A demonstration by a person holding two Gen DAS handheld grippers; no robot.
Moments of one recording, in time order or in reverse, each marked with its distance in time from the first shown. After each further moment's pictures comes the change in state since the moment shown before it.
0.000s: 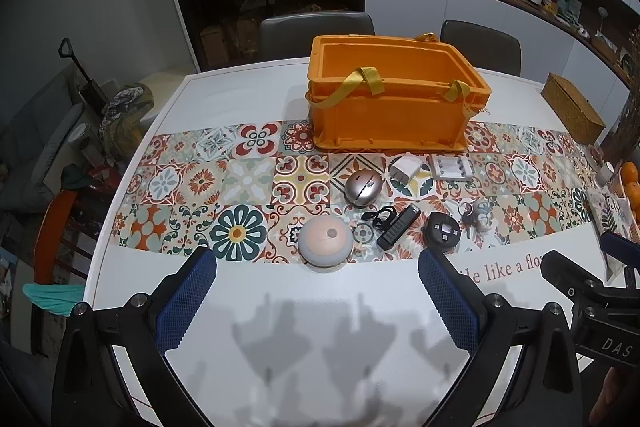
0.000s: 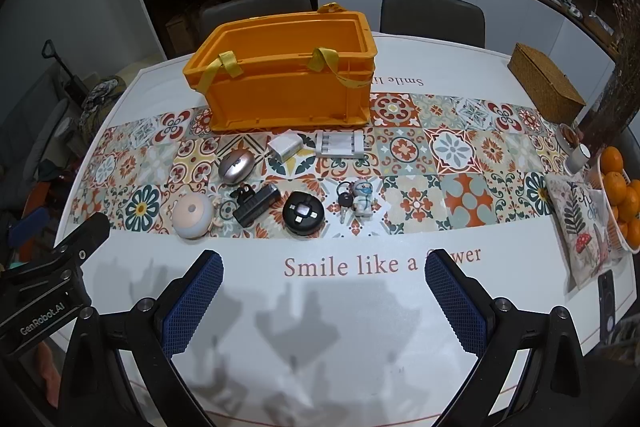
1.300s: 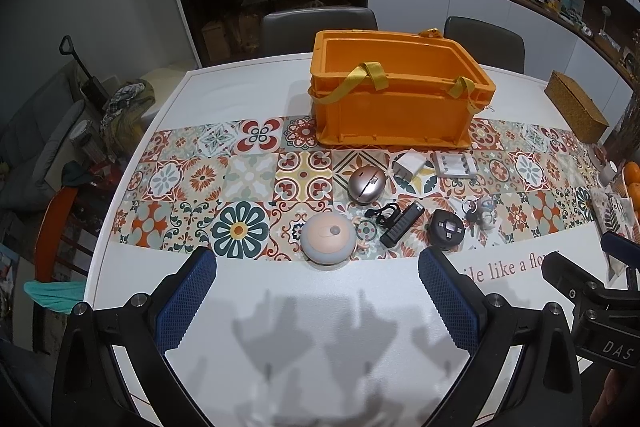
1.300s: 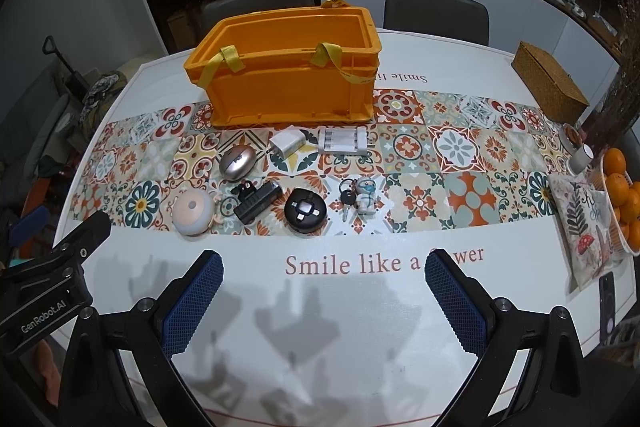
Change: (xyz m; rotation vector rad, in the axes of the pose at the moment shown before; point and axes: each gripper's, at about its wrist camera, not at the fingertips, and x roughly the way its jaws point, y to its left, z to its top) left arm 0.004 0.003 -0.004 -0.001 0.012 0.007; right arm 0.005 0.003 -0.002 -0.002 0.011 0.002
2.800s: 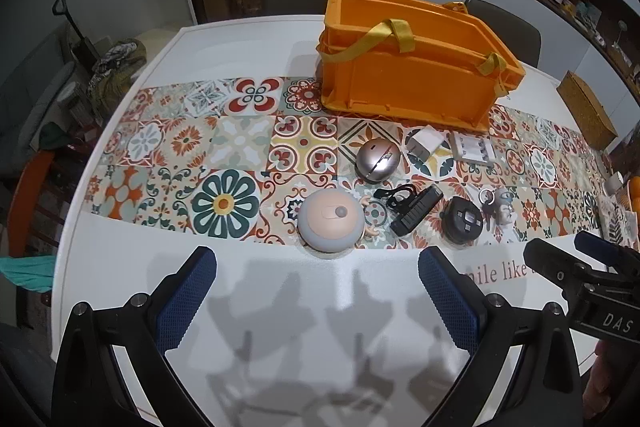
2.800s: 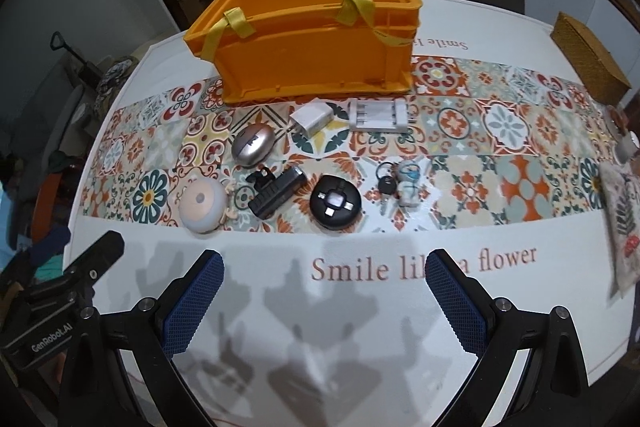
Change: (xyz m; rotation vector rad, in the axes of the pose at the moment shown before) left arm 0.062 0.017 0.000 -0.077 0.124 -0.050; right arm 0.070 0.008 0.018 0.013 0.112 0.125
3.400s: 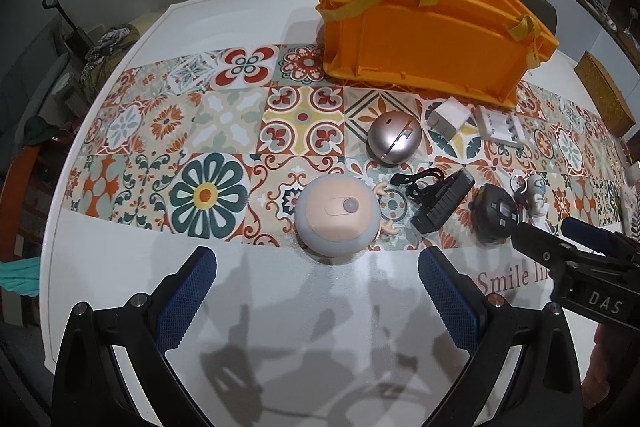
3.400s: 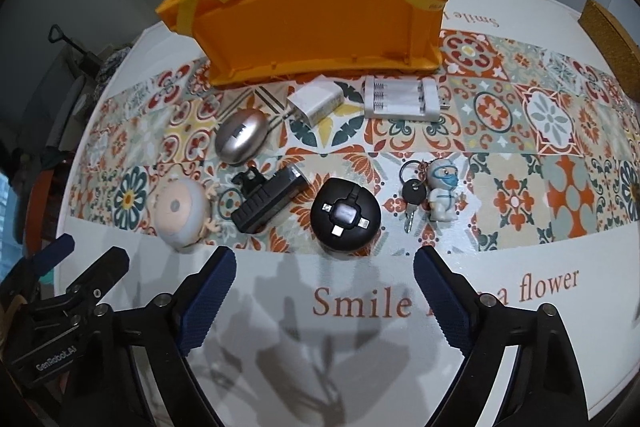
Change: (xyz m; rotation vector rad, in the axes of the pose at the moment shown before) left arm 0.062 -0.004 0.003 0.018 0.086 0.026; right arm 0.074 -0.005 0.013 -0.009 0.078 0.029
